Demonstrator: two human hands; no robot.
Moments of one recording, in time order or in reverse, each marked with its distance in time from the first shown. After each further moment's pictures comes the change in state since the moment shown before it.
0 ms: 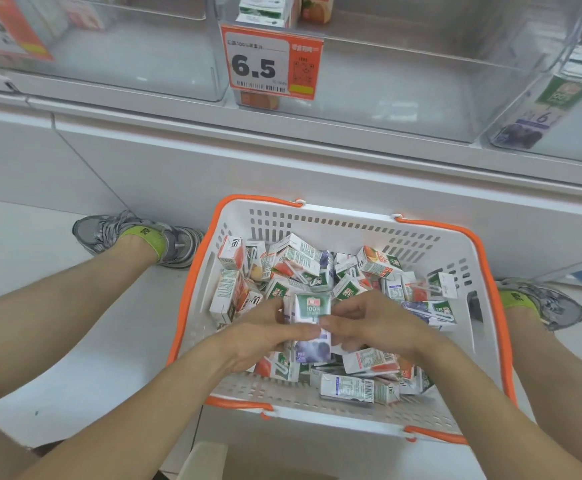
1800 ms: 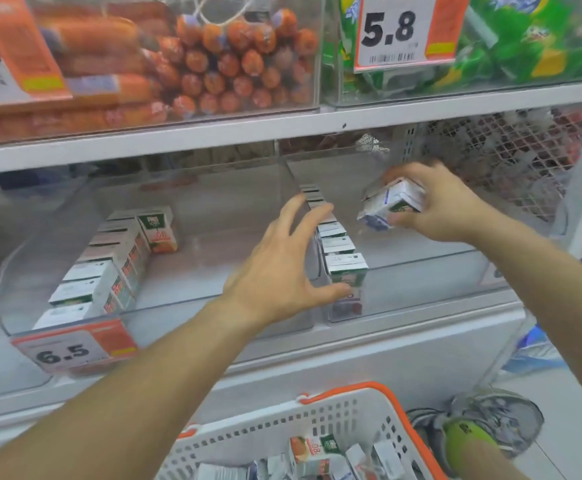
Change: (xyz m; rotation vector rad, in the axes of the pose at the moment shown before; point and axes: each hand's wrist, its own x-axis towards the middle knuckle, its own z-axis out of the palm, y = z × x) left_hand 0.112 0.344 0.135 1.355 0.351 1.093; right_hand -0.082 -0.087 -0.370 -0.554 1.108 -0.450
